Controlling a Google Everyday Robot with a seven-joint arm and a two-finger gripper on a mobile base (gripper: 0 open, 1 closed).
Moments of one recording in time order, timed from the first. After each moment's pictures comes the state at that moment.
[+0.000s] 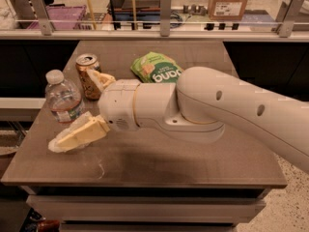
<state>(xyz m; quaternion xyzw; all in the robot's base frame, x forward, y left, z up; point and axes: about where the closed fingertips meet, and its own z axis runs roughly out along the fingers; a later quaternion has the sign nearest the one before) 0.438 0.165 0.930 -0.52 0.56 0.37 0.53</state>
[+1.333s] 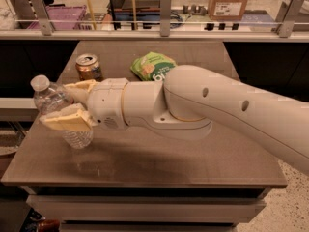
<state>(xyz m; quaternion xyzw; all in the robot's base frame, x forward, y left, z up) 0.436 0.189 0.932 -0.53 0.55 0.38 0.52</state>
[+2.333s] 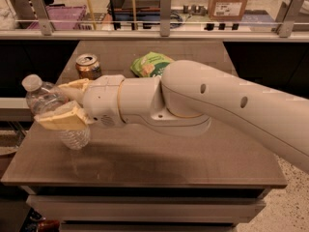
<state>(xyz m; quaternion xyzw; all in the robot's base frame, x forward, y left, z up) 0.432 0.194 0.941 -0.54 0.54 0.38 0.52</state>
